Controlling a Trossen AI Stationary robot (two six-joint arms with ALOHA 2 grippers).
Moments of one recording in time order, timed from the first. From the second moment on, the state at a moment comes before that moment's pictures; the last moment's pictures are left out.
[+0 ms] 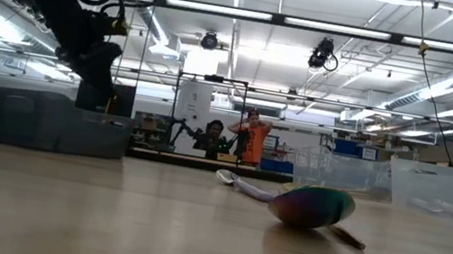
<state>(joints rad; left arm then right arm) 0.32 0.95 0.50 -0.38 -0.51 -0.23 0.35 1.46 1.34 -0.57 0.83 0.21</state>
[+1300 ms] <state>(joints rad) -0.03 0.95 0.51 0.16 -0.49 -0.15 0.32 1.53 1.34 -0.40 0.73 0.31</state>
